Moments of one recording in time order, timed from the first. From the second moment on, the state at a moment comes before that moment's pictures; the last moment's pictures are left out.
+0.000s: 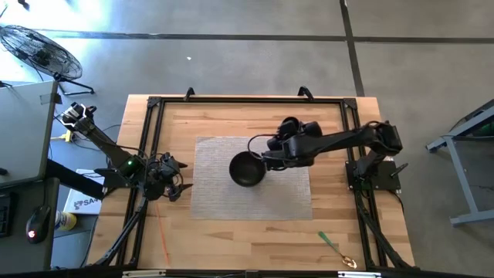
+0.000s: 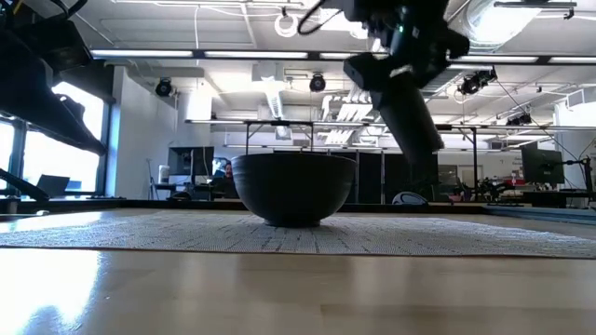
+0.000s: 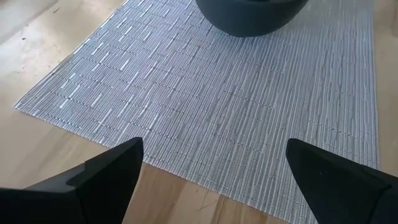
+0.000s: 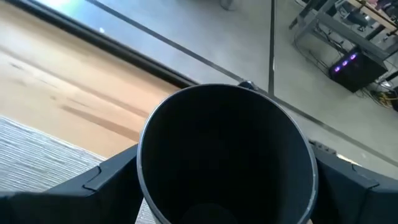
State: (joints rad) left arm -0.70 0.70 0.36 -0.59 -0.72 -0.89; right arm 0.05 1.75 1.41 -1.32 1.04 1.23
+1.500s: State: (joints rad) left arm -0.70 0.70 0.36 -0.60 -0.76 -0.78; right arm 0.08 1.38 0.47 0.25 1.02 0.52
